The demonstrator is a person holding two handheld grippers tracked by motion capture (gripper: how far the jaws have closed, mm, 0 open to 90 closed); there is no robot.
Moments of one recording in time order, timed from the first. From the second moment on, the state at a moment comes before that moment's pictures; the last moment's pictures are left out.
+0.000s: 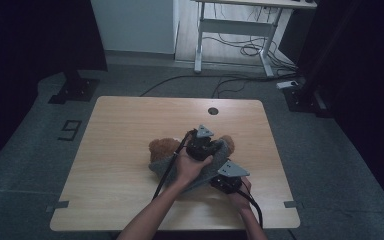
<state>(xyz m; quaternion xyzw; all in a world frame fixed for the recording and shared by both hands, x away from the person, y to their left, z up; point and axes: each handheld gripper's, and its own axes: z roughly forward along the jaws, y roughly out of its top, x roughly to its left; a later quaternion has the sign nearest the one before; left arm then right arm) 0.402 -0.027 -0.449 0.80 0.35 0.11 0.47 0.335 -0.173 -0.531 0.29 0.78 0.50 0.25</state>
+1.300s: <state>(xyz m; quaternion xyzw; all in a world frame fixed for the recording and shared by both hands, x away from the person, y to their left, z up) 0.415 0.158 -0.485 0.74 0.50 0.19 0.39 0.333 -0.181 -0.539 0.27 0.79 0.51 0.22</state>
